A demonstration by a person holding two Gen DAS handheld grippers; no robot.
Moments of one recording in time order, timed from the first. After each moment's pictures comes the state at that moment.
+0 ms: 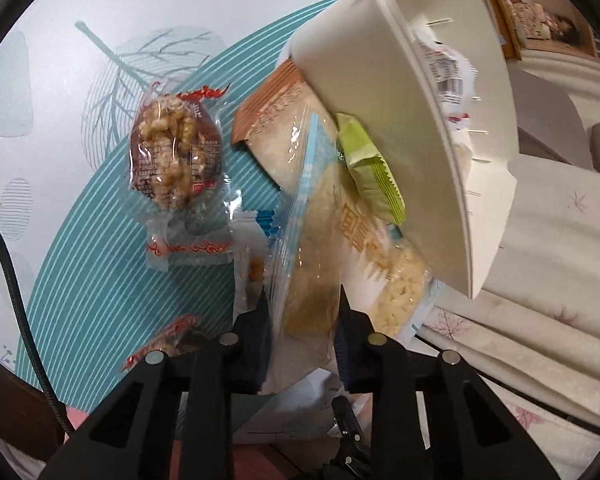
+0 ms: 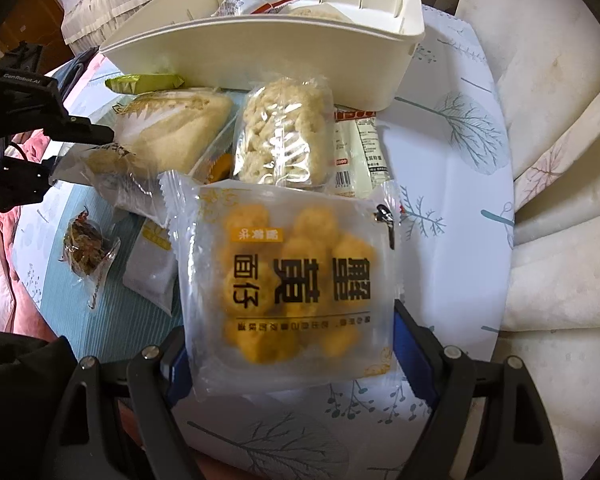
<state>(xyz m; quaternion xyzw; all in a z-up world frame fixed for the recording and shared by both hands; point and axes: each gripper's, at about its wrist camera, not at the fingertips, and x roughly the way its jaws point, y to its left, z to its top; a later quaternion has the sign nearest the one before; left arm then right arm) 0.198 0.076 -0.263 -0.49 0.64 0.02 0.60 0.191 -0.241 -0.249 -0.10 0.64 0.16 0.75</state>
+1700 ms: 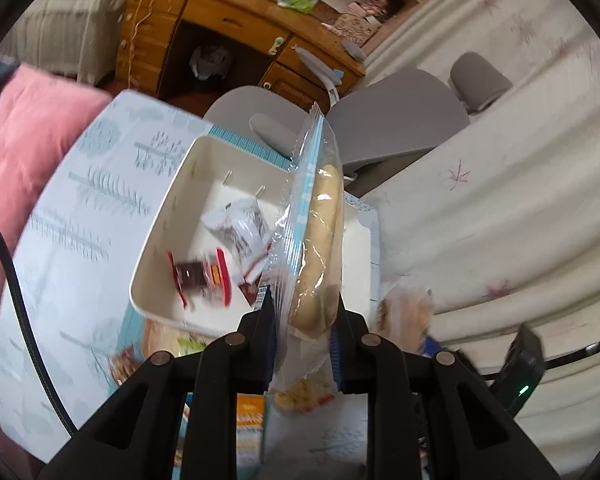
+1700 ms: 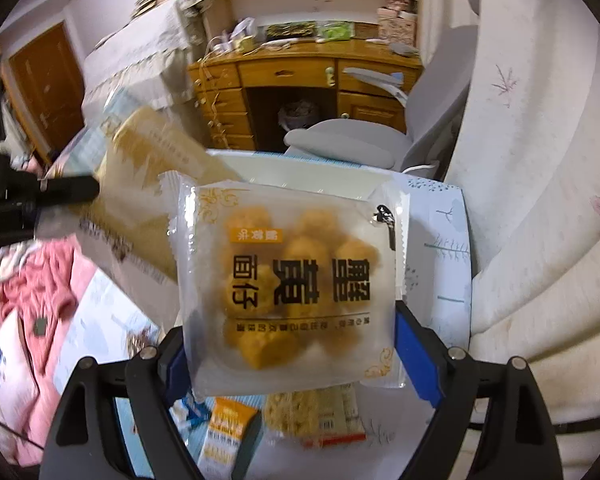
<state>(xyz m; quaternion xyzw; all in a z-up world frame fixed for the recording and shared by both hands) 0.301 0.053 -0.054 -0.28 0.50 -0.07 0.82 0.316 -0.203 -0.110 -0.05 0.49 0.18 0.85</state>
